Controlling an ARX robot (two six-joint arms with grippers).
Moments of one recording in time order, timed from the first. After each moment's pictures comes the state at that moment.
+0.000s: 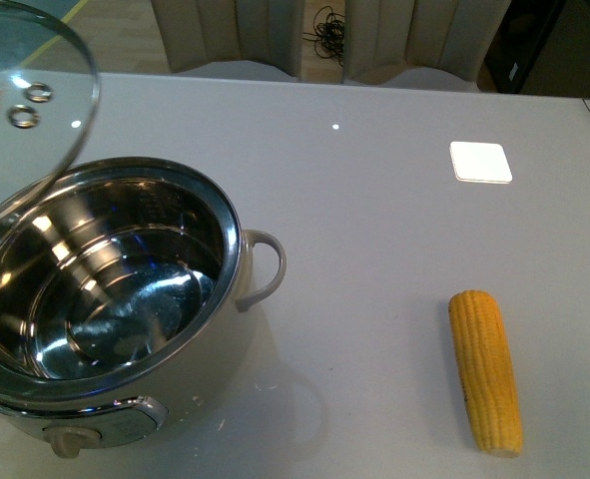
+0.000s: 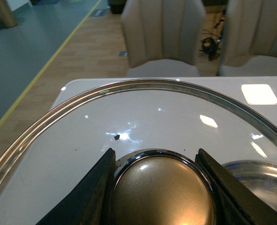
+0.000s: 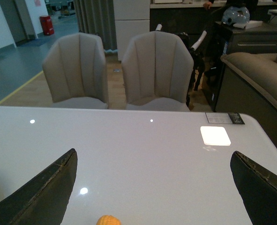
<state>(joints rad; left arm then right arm) 0.20 1.53 0.40 0.91 0.20 0.16 0.00 0.01 0.02 0.00 0.00 0.00</state>
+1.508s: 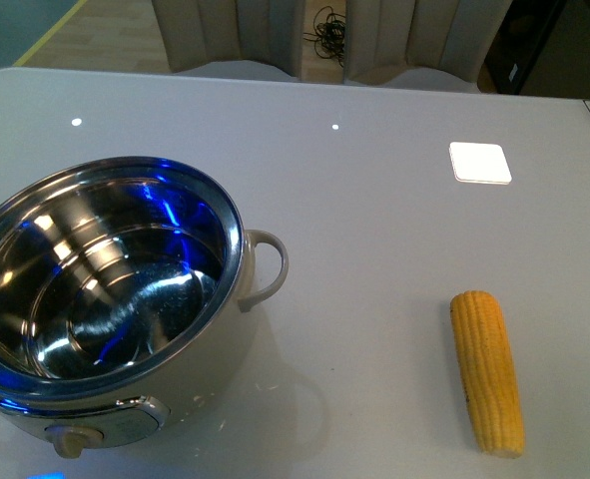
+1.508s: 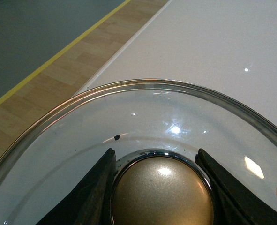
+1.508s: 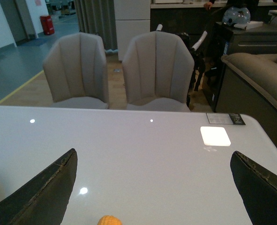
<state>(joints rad) 0.59 2.57 0.88 1.35 0.23 0.13 0.00 0.01 0.02 0.00 0.00 0.00</state>
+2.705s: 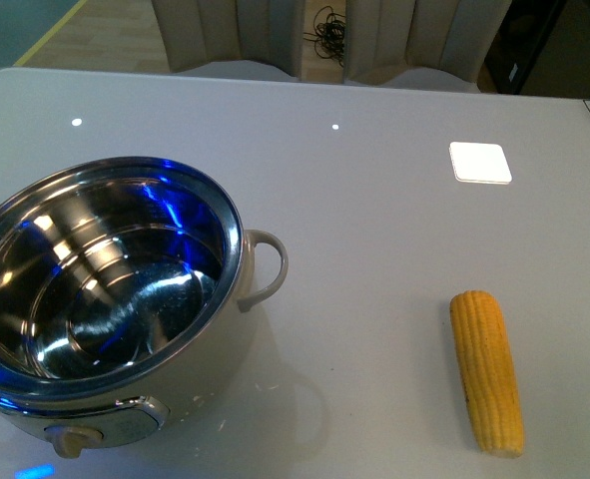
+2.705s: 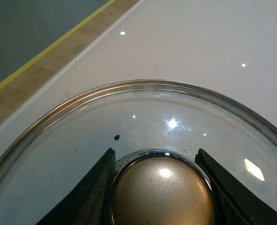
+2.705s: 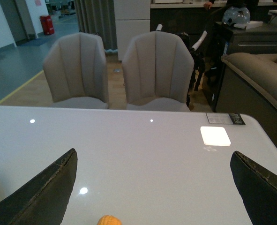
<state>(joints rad) 0.60 2.69 0.93 1.39 0.23 0.12 0.00 0.01 0.02 0.00 0.00 0.00</state>
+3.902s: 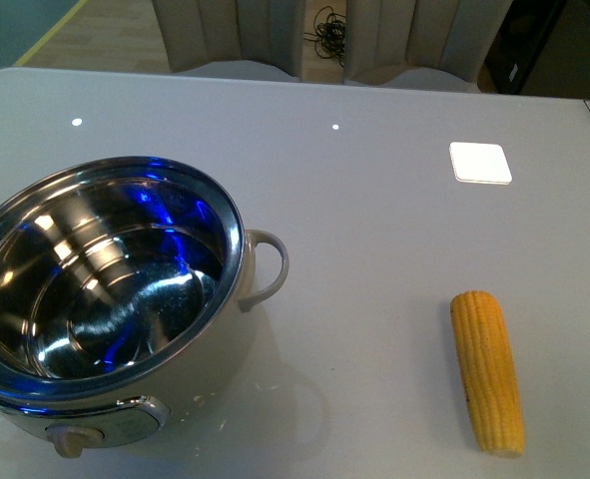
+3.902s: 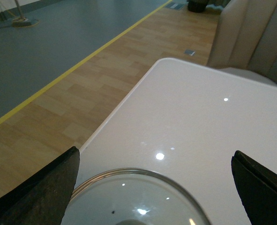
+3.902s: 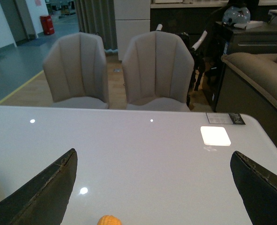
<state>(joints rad) 0.59 2.07 0.65 1.20 0.29 0.04 0.00 0.01 0.02 0.00 0.00 0.00</state>
